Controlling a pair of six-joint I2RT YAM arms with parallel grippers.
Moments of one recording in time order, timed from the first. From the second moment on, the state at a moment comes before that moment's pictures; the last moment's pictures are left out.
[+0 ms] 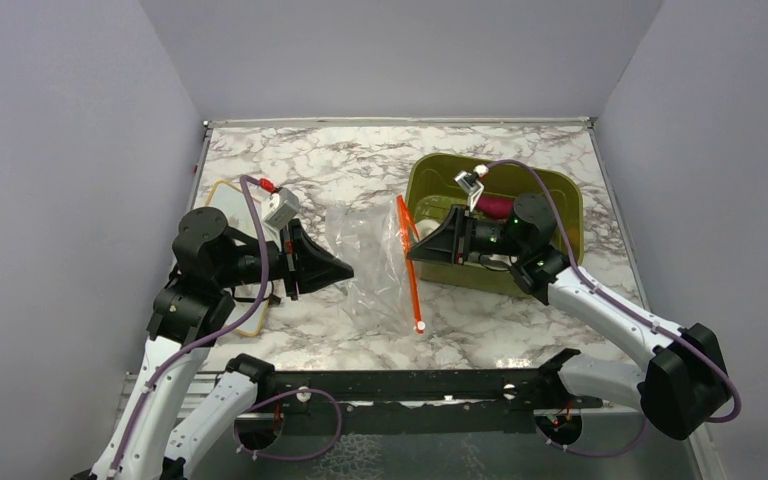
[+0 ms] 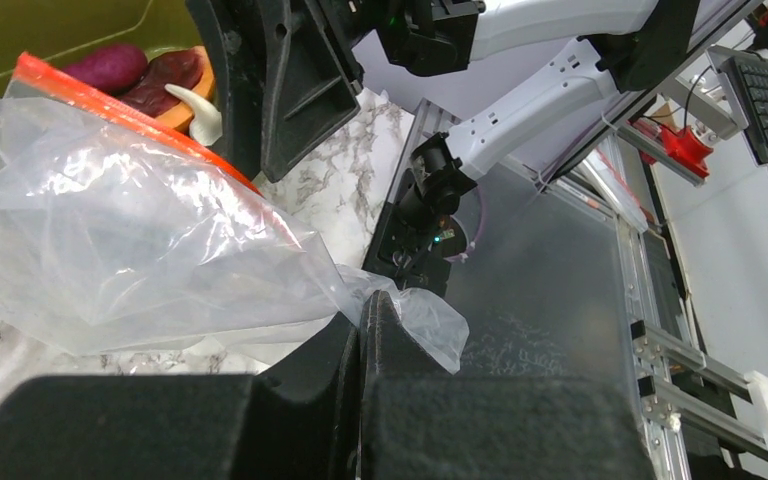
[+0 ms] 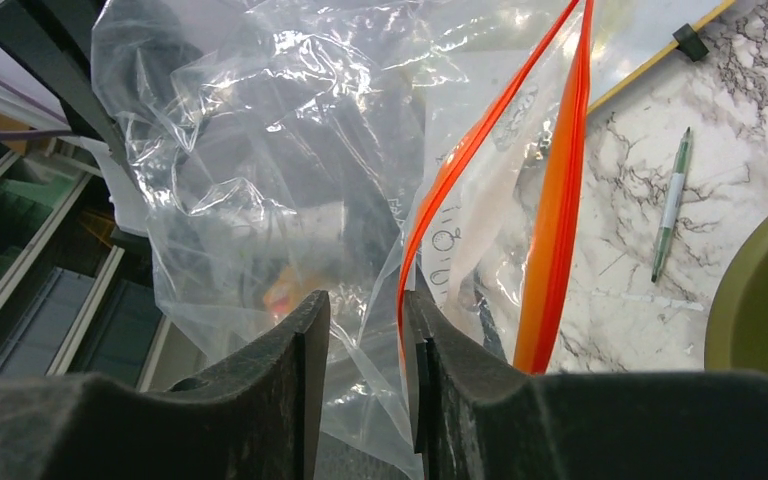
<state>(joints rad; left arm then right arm) -0.36 0.69 1.02 -0.46 1.02 -0.35 0.55 1.14 0.71 0.44 -0.88 0.91</state>
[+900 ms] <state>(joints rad) -0.36 0.68 0.98 -0.43 1.00 -0.34 0.55 1.23 0.70 0.42 -0.86 0.85</state>
